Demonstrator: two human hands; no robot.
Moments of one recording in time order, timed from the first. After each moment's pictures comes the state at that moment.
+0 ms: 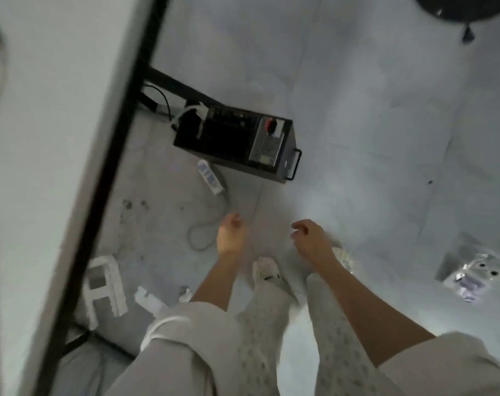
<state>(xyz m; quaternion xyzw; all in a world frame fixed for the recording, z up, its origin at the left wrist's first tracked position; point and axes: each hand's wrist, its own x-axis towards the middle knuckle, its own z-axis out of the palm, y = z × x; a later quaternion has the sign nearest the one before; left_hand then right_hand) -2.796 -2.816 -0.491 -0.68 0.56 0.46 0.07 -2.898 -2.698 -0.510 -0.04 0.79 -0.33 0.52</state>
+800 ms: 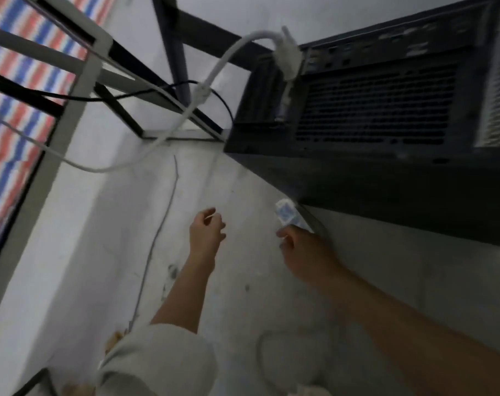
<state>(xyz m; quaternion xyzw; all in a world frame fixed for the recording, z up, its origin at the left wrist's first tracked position) -2.662 -3.169 -0.809 -0.68 0.61 0.37 -0.17 -2.780 -3.023 -0.841 -0.35 0.70 -0.37 0.49</state>
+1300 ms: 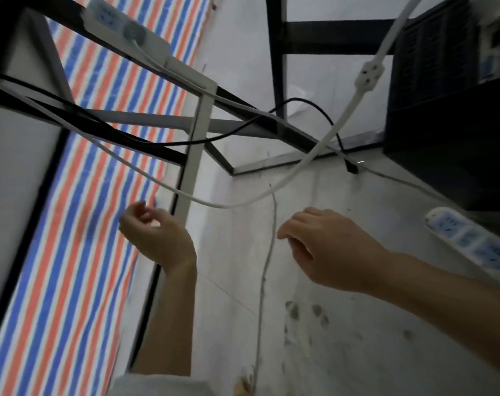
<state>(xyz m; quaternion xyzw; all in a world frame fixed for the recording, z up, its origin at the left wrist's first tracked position) -2.592 -3.307 -0.621 -0.50 0.70 -0.11 -0.51 -2.710 -3.158 -0.747 -0.59 0.60 -0.50 0.20</state>
